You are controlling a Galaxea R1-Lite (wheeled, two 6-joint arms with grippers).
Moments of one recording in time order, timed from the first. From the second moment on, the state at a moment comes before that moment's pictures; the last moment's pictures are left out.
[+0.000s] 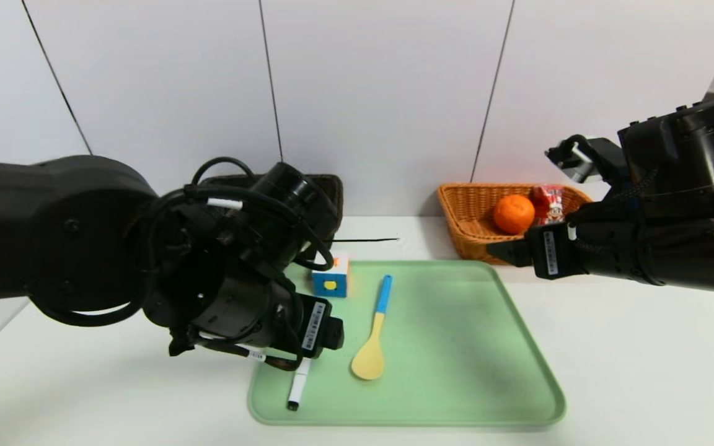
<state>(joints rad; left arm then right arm) -0.80 1.75 -1.32 0.56 0.20 -0.45 0.48 1.52 -1.05 0.08 -0.21 0.10</state>
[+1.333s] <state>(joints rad) -0.75 1.91 -1.27 0.40 0.19 -0.45 0.48 1.56 -1.04 0.03 -0.21 0.10</state>
